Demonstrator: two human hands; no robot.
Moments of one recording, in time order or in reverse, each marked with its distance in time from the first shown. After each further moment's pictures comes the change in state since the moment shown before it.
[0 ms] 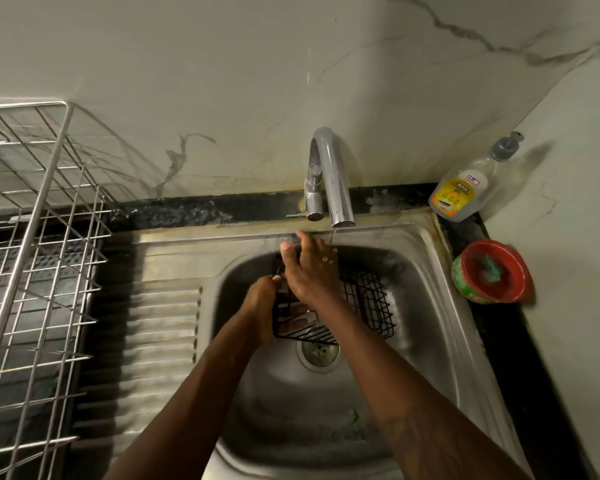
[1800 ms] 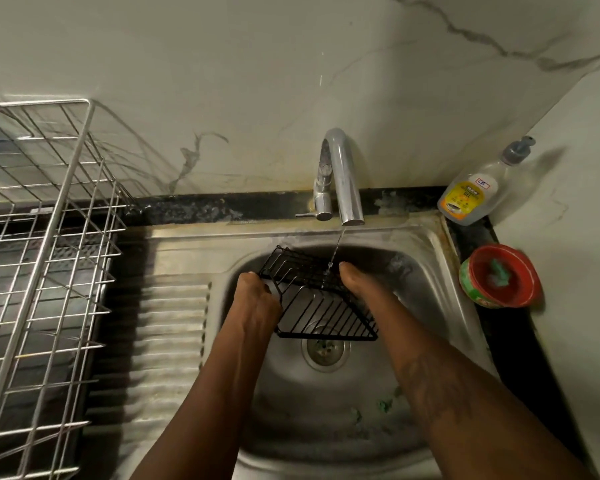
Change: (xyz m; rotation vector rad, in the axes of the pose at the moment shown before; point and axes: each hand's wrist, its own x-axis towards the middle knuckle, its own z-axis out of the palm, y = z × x) left_hand -0.010 0.023 -0.003 -0.356 0.244 0.046; right_hand 0.061 0.096 0.005 -0.148 -0.325 0.712
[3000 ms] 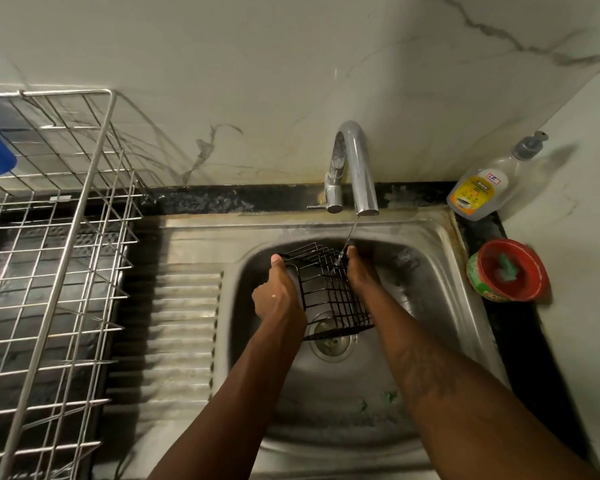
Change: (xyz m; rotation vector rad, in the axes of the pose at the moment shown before) left_hand -0.013 -0.033 0.005 0.049 0.234 0.027; right_hand -0.006 0.019 0.025 0.483 0.081 -0.127
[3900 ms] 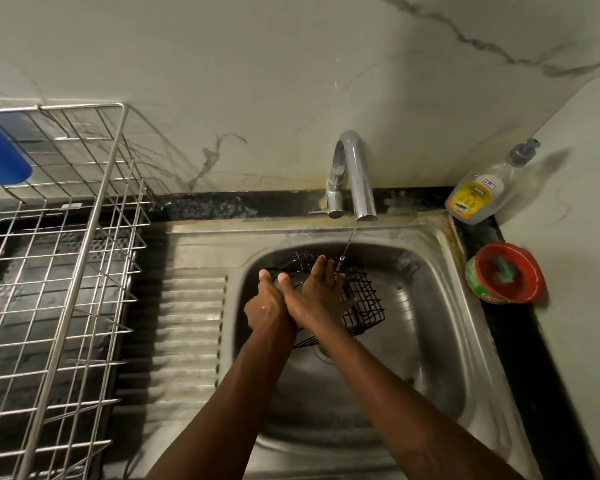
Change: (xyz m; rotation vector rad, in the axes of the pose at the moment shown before) left_hand 0.011 -0.006 -0.020 -0.060 0.031 -0.020; right_hand -0.152 -0.044 0.038 -0.391 -0.024 -0.322
